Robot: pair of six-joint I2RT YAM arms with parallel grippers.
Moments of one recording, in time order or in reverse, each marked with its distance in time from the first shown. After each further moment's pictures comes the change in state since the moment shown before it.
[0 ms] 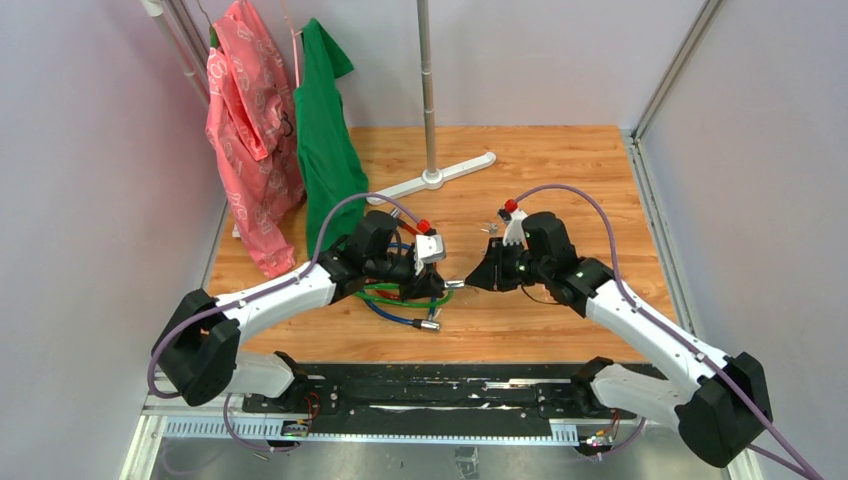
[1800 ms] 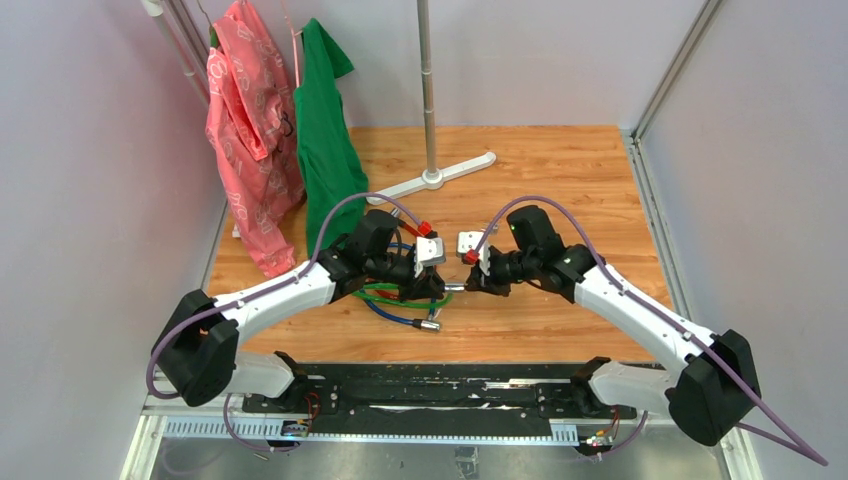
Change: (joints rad) left arm 0.001 -0.005 0.016 -0.040 0.033 0.068; right arm 0.032 0.096 0.091 -0.143 -0.259 -1.184
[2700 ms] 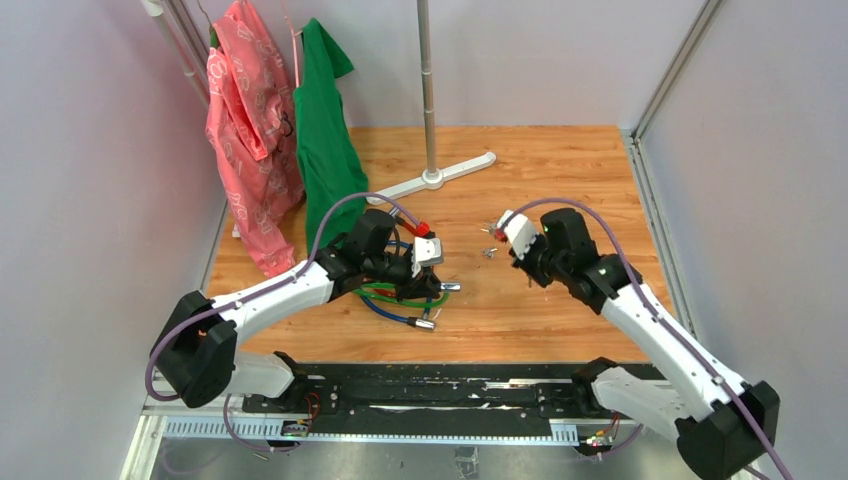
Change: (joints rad) left arm 0.016 -0.006 0.004 -0.051 -0.029 0.038; right arm -0.115 -0.191 0.004 -0.192 0.542 0.079
